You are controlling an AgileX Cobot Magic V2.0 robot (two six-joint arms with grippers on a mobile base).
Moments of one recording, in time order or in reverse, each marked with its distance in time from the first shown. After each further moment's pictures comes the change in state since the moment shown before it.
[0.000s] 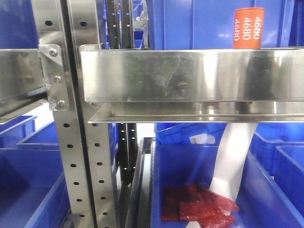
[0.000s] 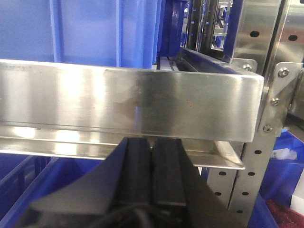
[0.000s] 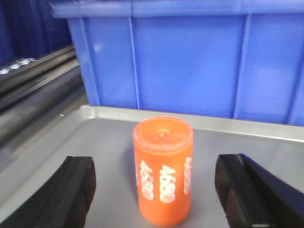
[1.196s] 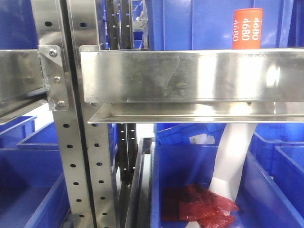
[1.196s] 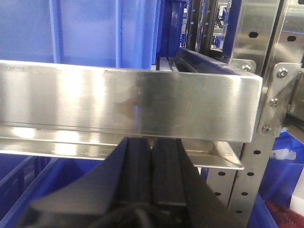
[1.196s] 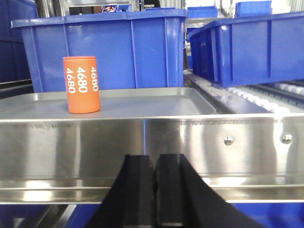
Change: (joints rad) left arm 0.000 0.000 0.000 0.000 0.000 0.000; right arm -0.248 -1.297 0.744 0.000 0.272 -0.021
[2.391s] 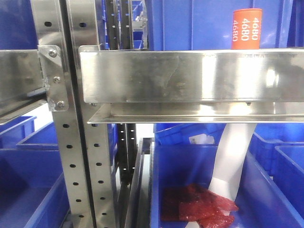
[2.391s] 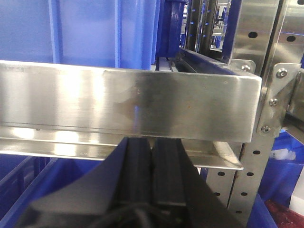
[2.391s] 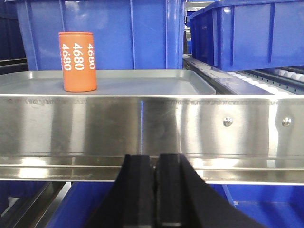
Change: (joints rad) left arm 0.000 0.000 0.000 0.000 0.000 0.000; right arm 0.000 0.000 0.028 0.000 0.027 -0.039
